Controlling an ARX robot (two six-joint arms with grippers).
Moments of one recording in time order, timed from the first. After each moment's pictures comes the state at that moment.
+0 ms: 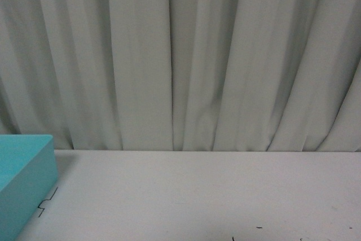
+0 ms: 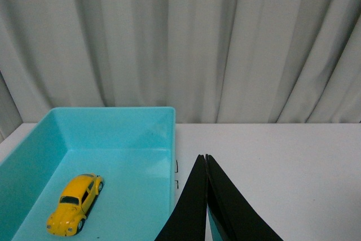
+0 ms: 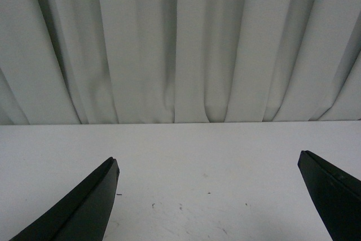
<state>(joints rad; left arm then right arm) 0.00 0.01 0.01 0.00 0.00 0.00 0.00 0.00 0.01 0.00 0.00 -0.01</state>
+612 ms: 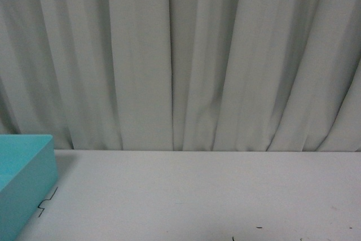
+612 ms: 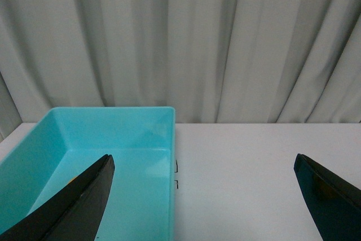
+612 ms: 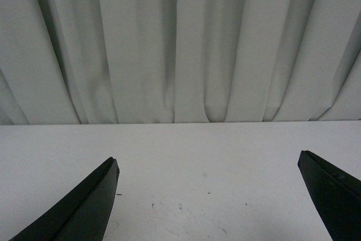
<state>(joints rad) 0.00 0.01 0.01 0.00 0.00 0.00 0.00 0.00 0.01 0.00 0.00 -0.01</state>
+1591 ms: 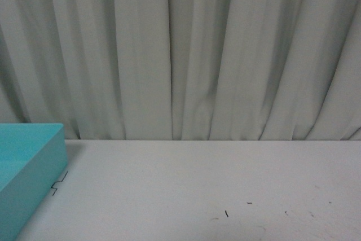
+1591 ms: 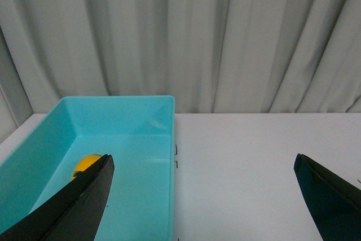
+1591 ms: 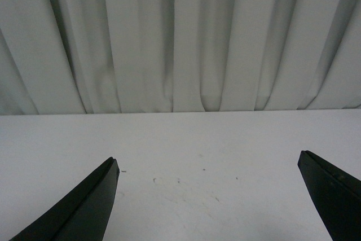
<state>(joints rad) 0.00 0.01 0.01 0.00 0.00 0.00 0.00 0.00 0.01 0.00 0.00 -0.01</state>
